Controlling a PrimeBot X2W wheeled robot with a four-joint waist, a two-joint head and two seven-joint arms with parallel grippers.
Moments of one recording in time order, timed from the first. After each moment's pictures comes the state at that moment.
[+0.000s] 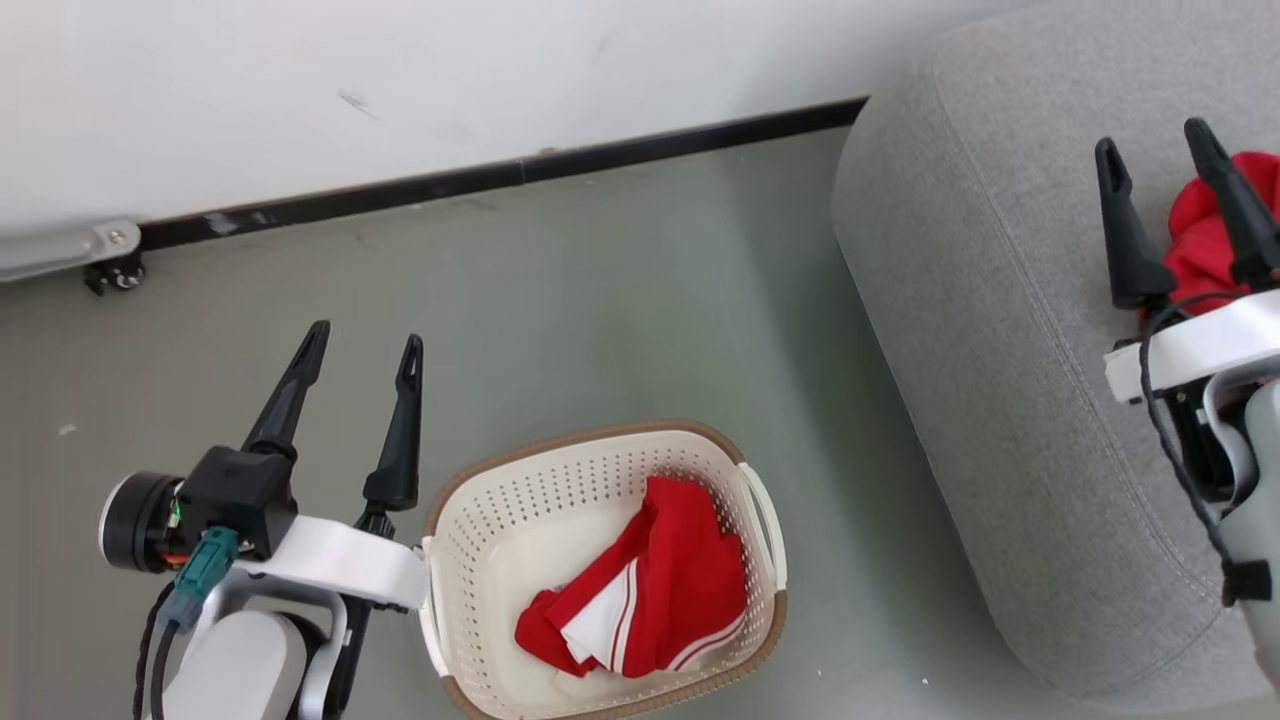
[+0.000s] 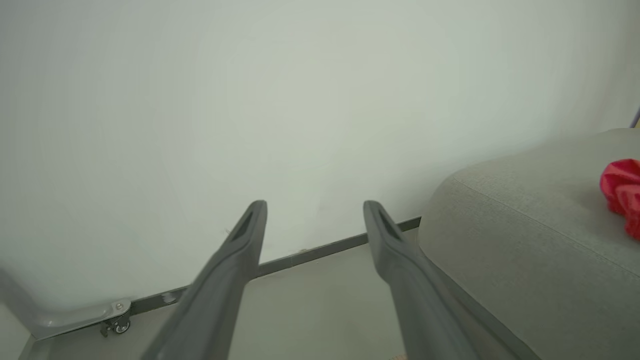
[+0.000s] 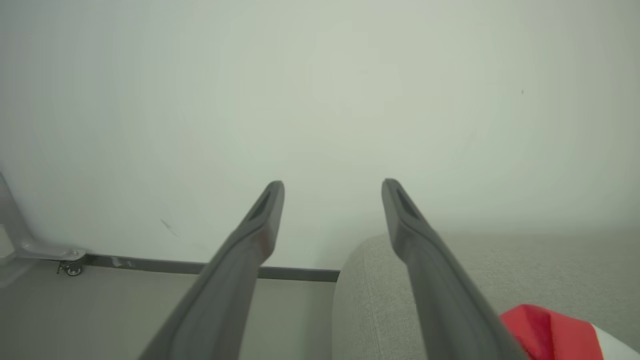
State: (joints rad) left arm -0.31 0.34 -0.39 0.13 -0.37 0.22 -0.23; right arm -0.60 -0.36 0.15 0.57 0.33 0.12 -0.25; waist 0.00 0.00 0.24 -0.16
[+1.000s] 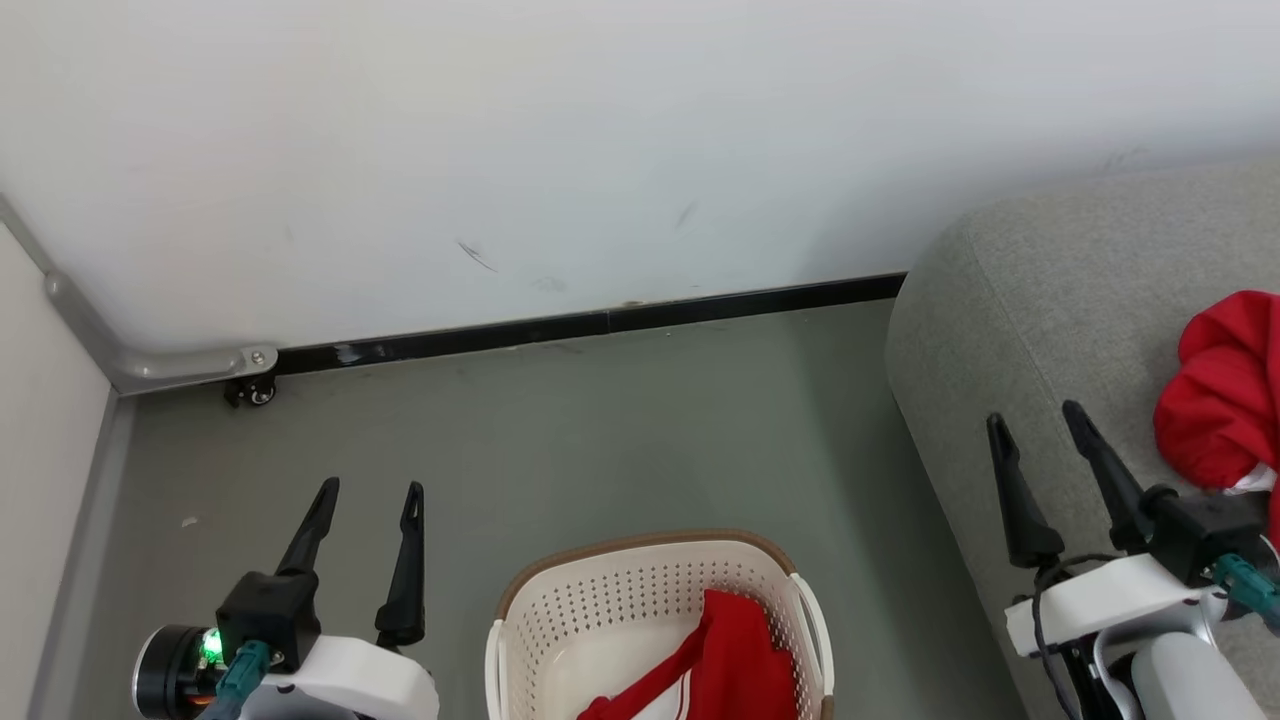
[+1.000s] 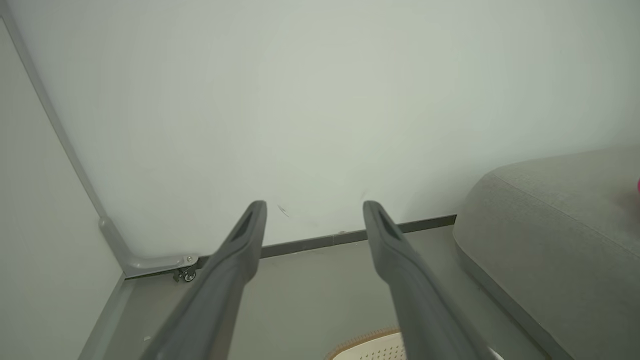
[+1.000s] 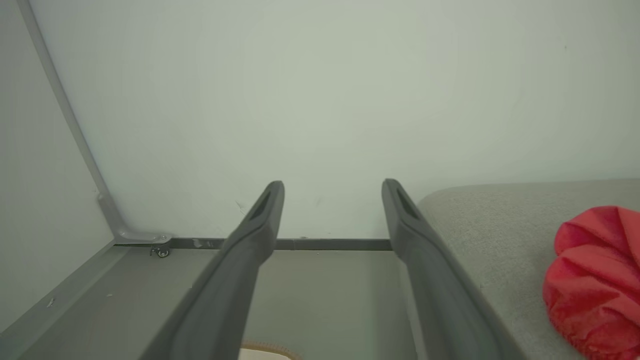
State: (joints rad) left arm -0.12 0.29 -0.38 0.20 -0.38 0.27 -0.25; right arm -0.18 -0.17 0.04 0.42 0.21 0.12 -0.25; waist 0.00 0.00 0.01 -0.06
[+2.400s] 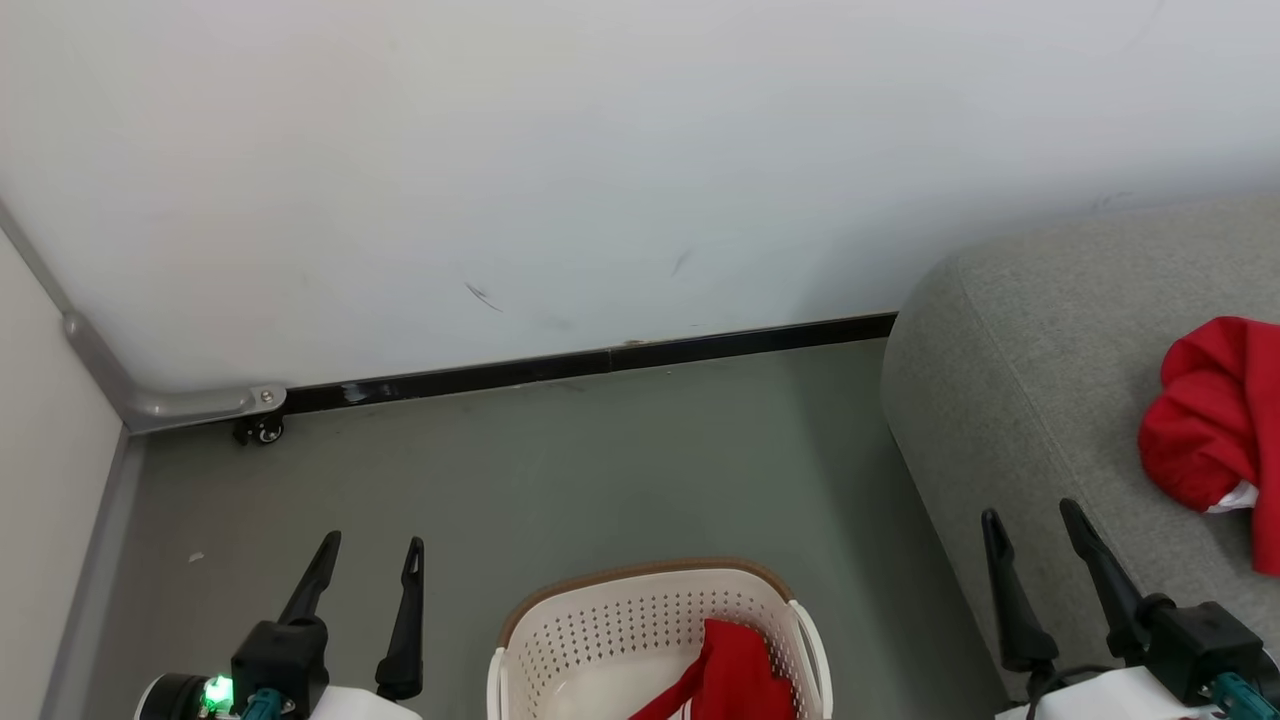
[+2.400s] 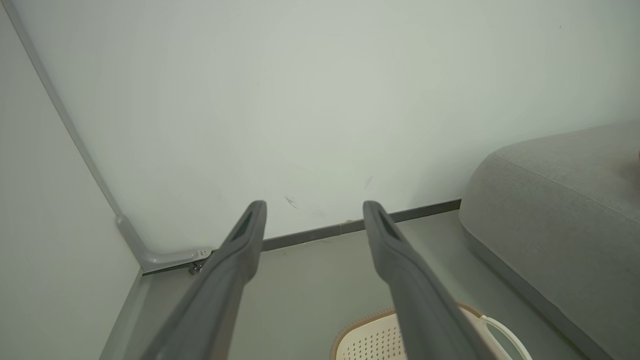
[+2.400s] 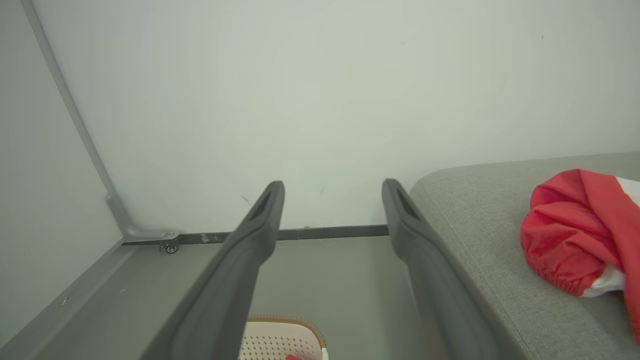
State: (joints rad) left arm -0.04 0.30 -0.38 0.21 -0.33 0.27 -0.25; right arm 0.09 -0.04 -0.05 0.16 0.11 0.12 -0.17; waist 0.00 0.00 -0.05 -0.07
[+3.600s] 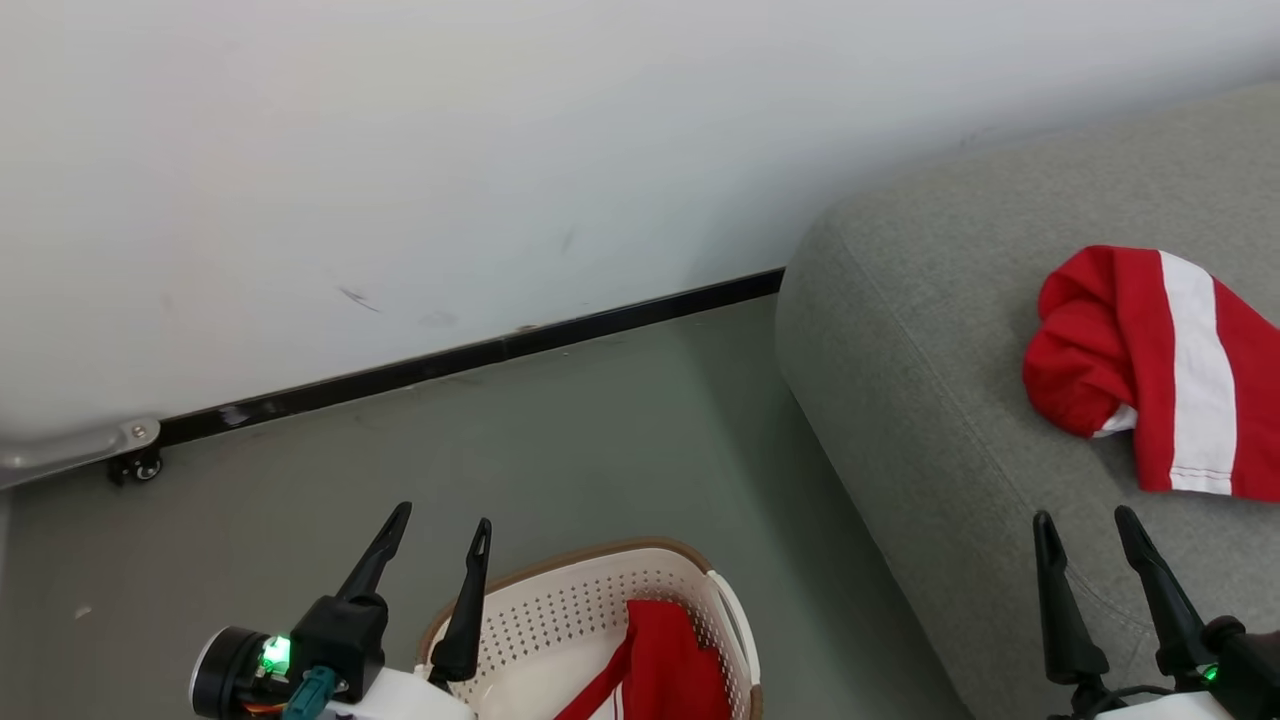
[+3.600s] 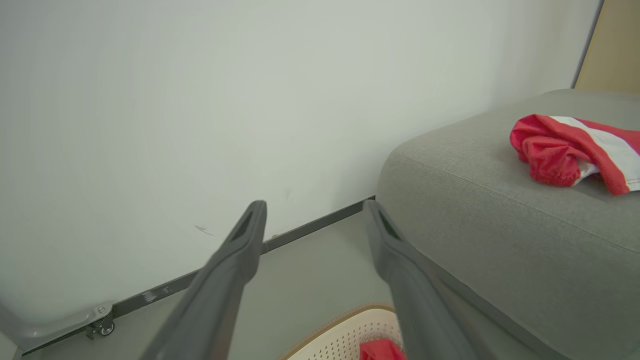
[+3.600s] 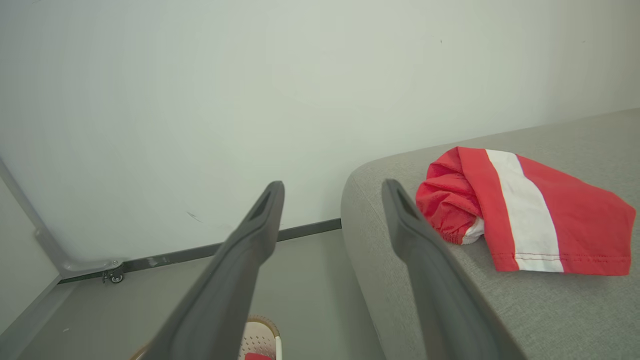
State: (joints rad) left arm -0.10 0.28 -0.45 0.21 -0.30 0.19 -0.25; right arm 0.17 -0.04 -0.11 0.02 0.15 0.12 -0.15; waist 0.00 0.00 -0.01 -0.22
